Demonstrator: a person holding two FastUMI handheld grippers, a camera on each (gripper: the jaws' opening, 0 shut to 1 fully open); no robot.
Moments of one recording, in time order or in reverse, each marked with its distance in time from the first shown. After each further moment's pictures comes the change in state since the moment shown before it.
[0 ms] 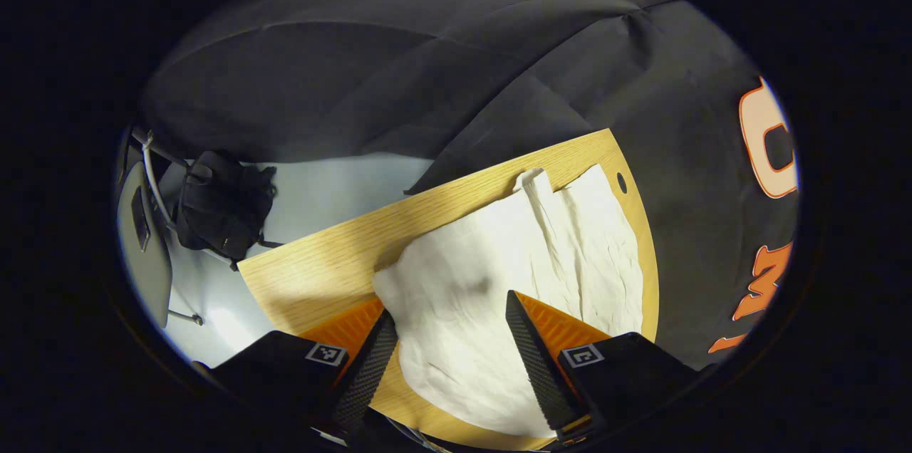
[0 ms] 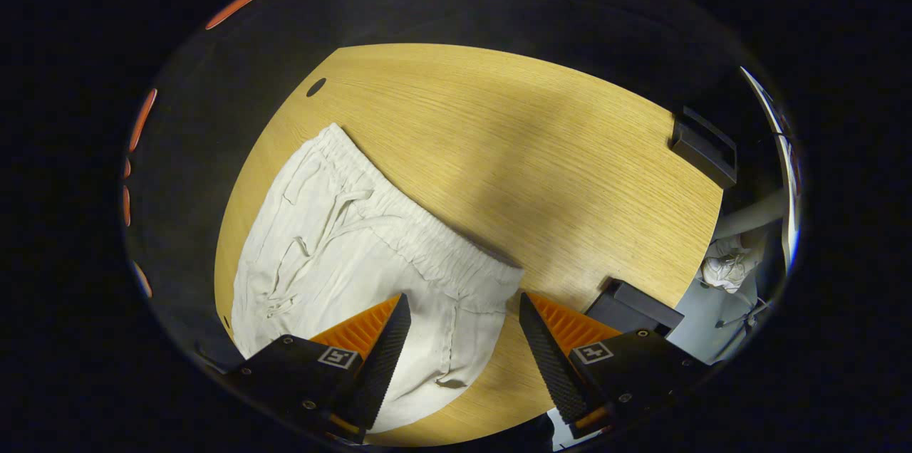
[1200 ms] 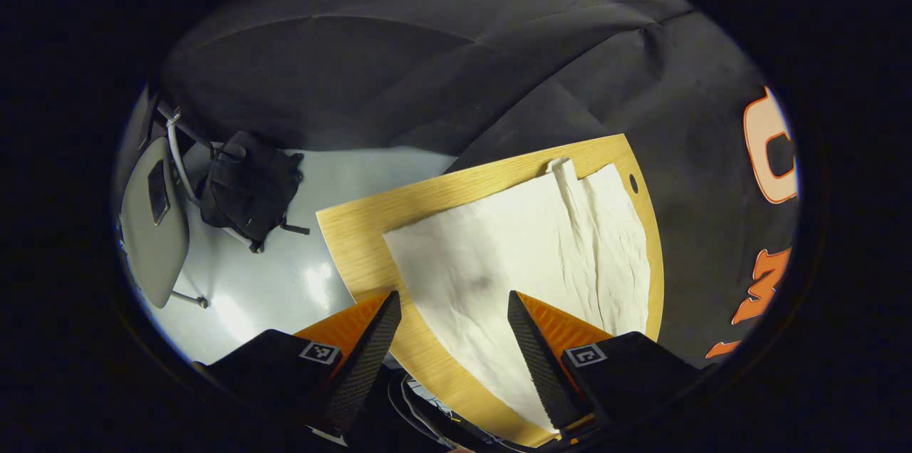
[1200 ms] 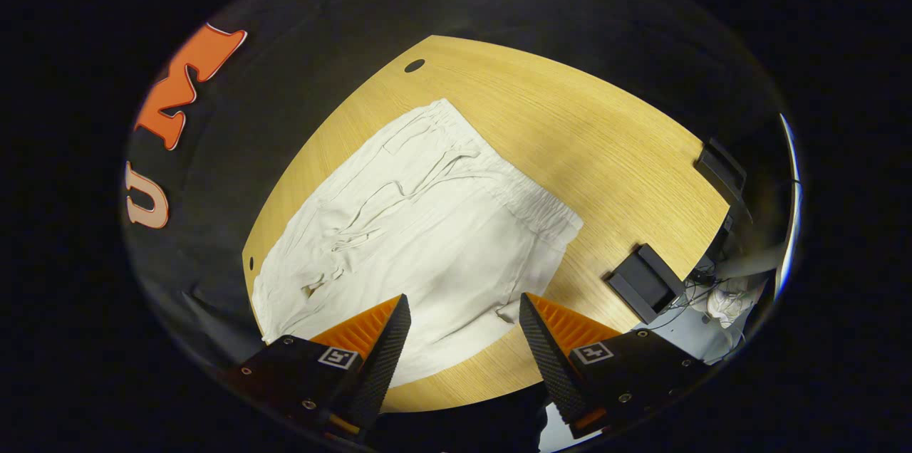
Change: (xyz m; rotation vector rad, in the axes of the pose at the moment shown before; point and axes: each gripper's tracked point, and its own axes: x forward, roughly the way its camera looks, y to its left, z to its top) left arm -0.037 0.046 -0.028 -0.058 -0.003 0.033; right arm -0.082 0.044 -0.052 -0.212 0.008 0.181
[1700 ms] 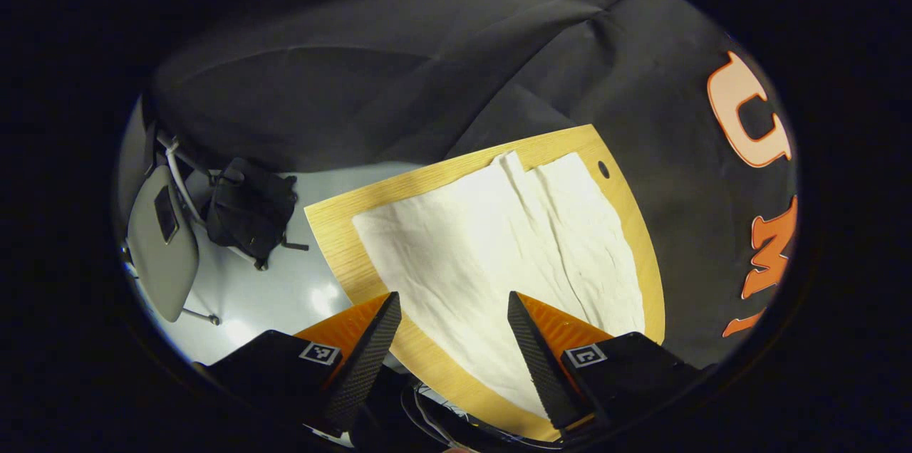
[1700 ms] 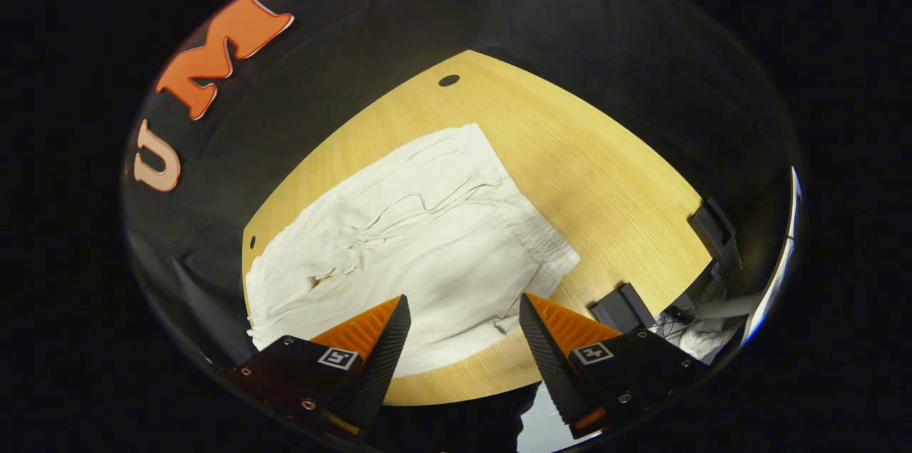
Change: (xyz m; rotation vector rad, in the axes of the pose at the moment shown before) left arm -0.037 -0.040 -0.027 0.085 -0.043 -0.008; right arm -0.021 0.010 0.025 -0.123 -0.021 0.023
